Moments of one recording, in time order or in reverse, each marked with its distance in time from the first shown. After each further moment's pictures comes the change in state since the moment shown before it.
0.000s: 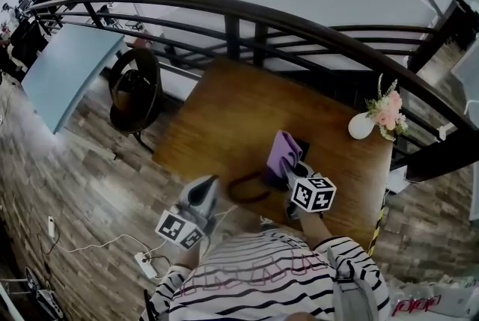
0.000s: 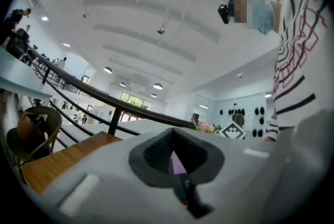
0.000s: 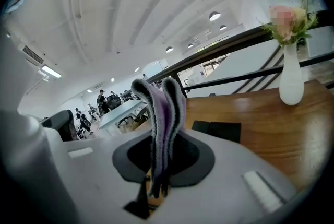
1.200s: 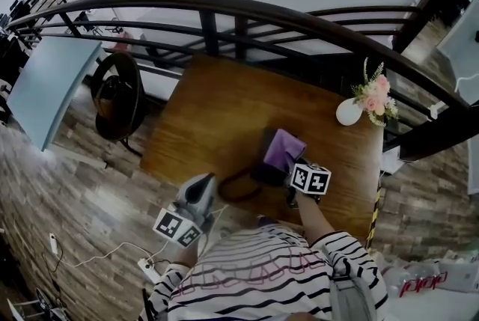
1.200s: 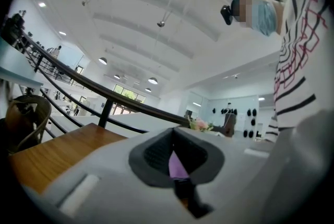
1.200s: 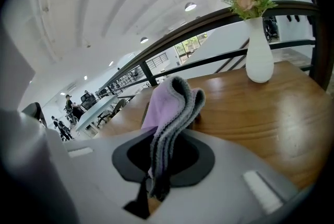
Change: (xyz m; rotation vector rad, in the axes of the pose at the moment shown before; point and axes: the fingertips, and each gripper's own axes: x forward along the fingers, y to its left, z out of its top) left arm 0.035 0.002 -0.020 -0.053 0.052 -0.083; right arm 0.010 -0.102 -0.040 0.166 0.093 -0.232
